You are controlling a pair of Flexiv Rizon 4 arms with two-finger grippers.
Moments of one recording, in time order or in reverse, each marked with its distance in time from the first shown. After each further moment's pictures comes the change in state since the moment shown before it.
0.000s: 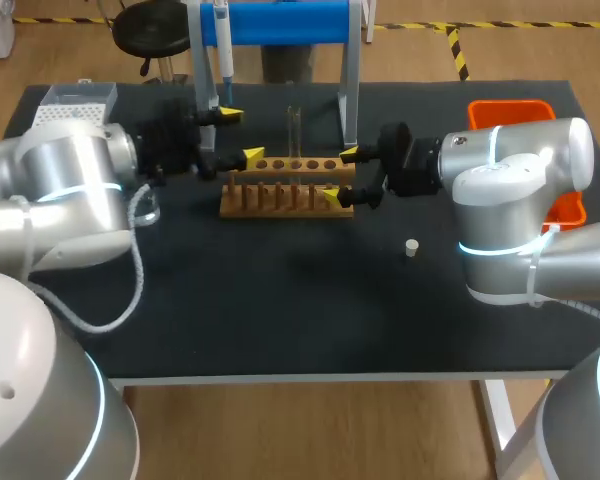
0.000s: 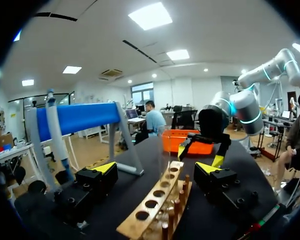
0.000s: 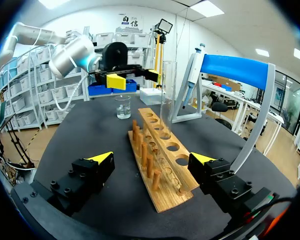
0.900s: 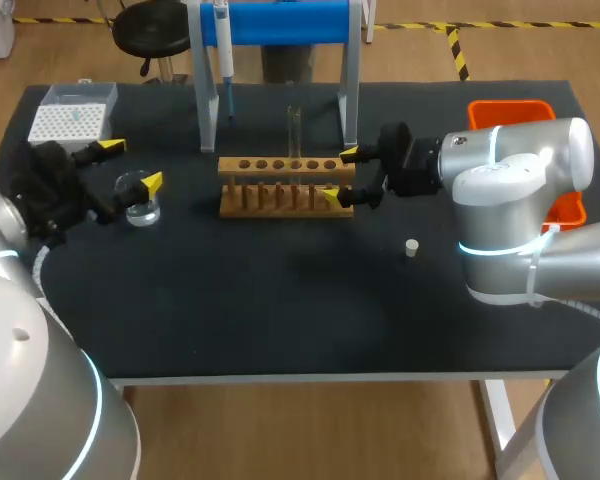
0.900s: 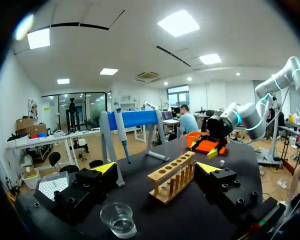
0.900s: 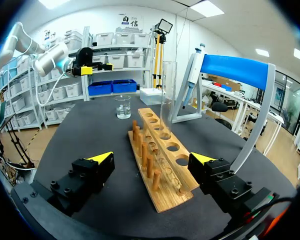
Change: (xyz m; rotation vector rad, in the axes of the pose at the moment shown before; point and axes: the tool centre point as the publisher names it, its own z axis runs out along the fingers) left arm 0.018 -0.001 -0.178 0.023 -0.323 -0.065; right arm 0.000 0.000 0.000 0.000 0.000 0.000
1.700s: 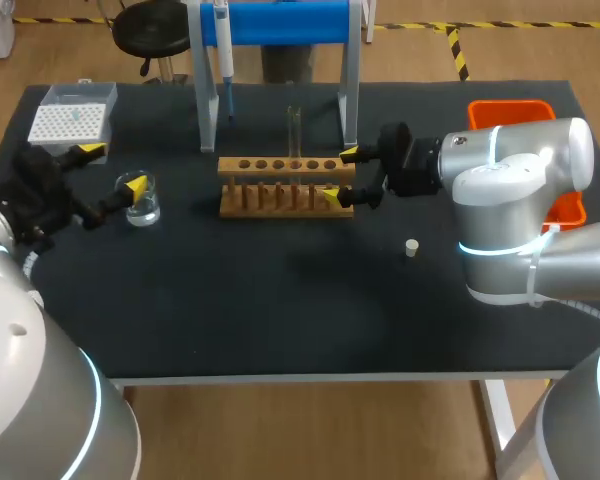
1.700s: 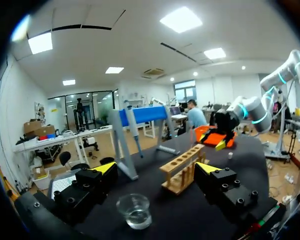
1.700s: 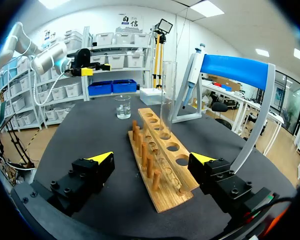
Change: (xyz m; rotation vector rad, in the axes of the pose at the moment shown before) left arm -0.024 0.007 -0.021 -0.053 -0.085 0.045; right arm 0.000 0.000 0.000 0.000 0.000 0.000
